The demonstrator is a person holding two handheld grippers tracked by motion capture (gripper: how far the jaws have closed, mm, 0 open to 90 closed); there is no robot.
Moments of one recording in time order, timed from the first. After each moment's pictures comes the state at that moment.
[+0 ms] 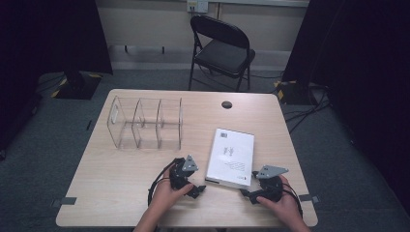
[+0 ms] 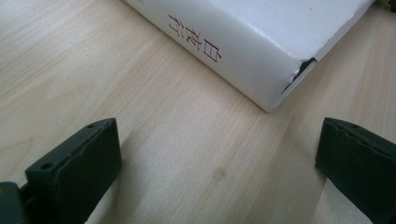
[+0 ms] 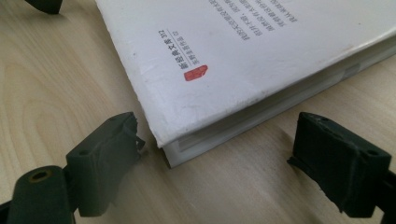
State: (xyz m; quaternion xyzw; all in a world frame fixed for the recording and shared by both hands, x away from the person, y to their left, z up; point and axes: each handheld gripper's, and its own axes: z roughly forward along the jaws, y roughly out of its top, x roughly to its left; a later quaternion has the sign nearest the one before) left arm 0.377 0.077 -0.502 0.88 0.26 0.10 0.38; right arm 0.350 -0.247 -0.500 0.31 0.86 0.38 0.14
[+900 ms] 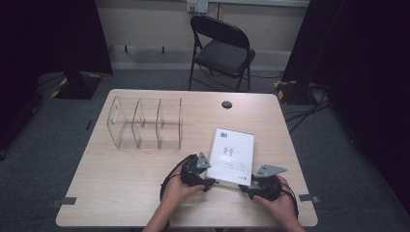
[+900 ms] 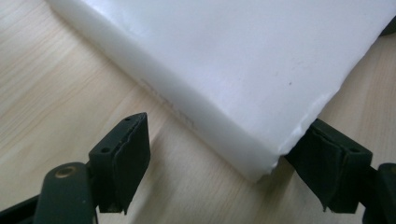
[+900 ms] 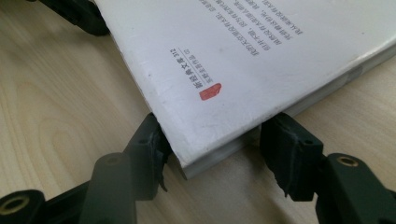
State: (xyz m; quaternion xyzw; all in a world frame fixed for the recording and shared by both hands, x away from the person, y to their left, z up) left arm 0.387 0.038 -0.491 0.90 0.23 0.12 0.35; right arm 0.346 -0.237 -0.493 0.33 0.86 0.37 0.13
